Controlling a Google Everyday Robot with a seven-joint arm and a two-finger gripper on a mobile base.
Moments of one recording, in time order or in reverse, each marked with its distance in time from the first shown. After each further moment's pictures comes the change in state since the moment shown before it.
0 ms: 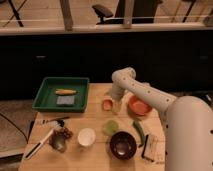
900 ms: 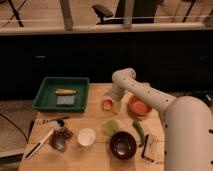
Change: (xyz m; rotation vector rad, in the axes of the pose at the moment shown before) arm -0.001 0.001 0.004 -0.003 -0.016 -0.005
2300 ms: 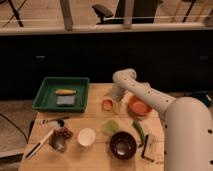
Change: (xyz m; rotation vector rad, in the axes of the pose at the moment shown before) arm 0.000 0.003 0.004 -0.004 -0.025 -0.009
